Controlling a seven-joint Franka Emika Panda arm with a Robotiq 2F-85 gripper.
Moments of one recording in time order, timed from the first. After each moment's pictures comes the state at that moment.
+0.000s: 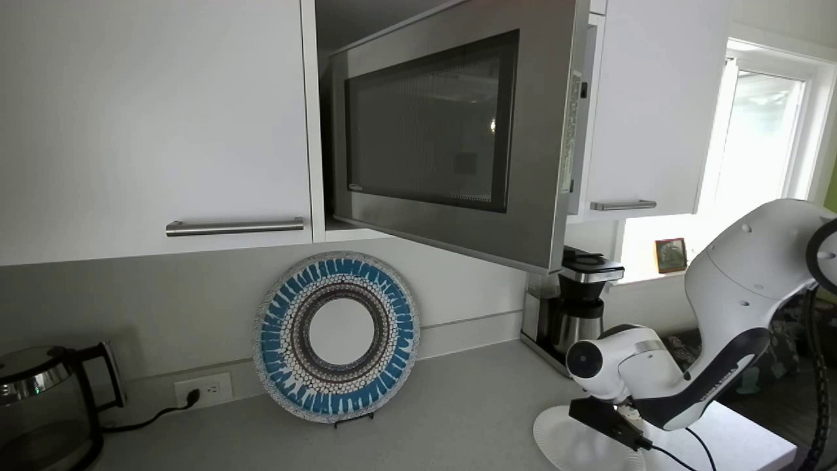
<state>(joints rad) -0.14 0.19 -0.08 -2.37 -1.41 2.32 2.32</state>
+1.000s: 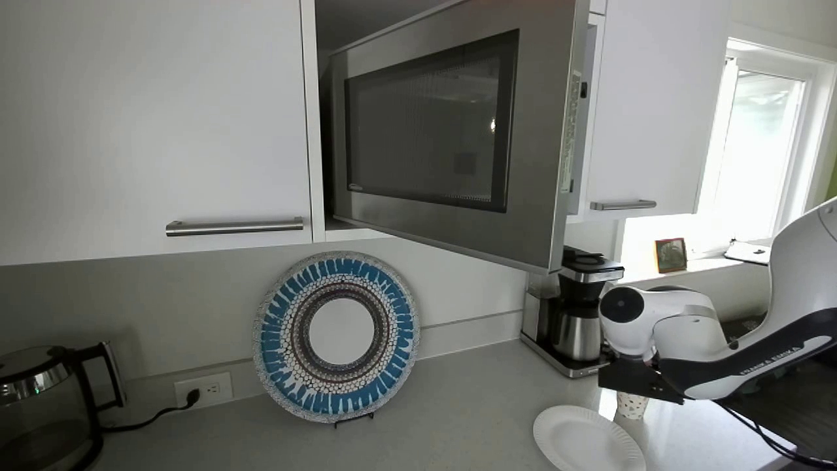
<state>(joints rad) -0.15 -0.15 -0.12 -2.49 -1.22 2.39 1.76</state>
